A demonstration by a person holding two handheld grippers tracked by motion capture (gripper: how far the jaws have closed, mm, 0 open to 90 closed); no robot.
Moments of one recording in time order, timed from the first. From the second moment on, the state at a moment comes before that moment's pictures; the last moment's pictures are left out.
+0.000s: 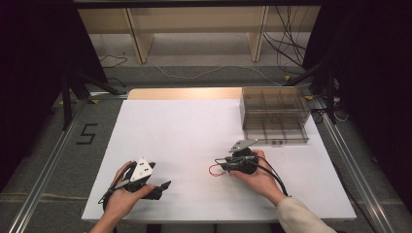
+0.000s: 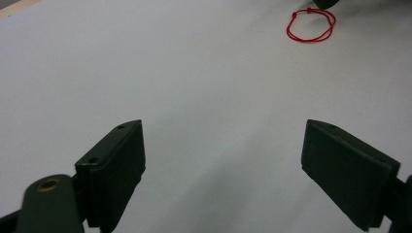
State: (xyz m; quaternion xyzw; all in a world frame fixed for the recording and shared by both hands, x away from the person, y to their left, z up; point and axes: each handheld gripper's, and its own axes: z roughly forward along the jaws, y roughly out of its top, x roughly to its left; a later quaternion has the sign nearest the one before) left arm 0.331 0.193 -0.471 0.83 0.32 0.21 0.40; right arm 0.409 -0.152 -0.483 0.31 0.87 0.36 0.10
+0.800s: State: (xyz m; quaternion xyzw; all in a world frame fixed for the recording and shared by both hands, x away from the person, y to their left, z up) left arm 0.331 0.192 -0.472 0.84 0.32 0.21 0.40; right arm 0.413 -0.148 -0.489 0.32 0.88 0.35 0.10
